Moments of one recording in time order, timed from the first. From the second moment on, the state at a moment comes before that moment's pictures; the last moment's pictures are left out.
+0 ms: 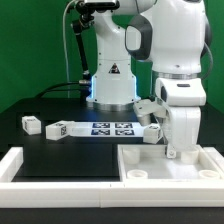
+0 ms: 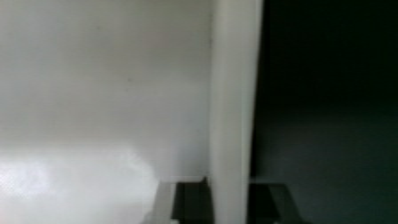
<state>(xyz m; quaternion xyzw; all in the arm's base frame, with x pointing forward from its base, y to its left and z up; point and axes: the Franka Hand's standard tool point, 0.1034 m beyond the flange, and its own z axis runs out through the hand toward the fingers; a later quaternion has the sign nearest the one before) 0.496 0.088 0.008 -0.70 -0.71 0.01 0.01</state>
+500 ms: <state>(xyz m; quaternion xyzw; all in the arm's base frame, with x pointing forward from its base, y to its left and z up) 0.495 0.087 0.007 -0.70 -0.71 0.01 0.01</state>
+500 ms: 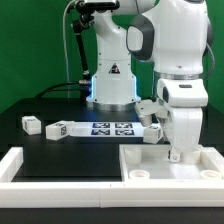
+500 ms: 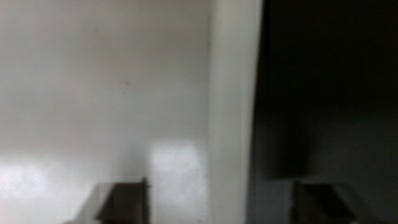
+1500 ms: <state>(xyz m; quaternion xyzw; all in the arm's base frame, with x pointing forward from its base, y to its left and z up) 0.488 0.087 0.021 -0.73 -0.69 0.01 0.00</state>
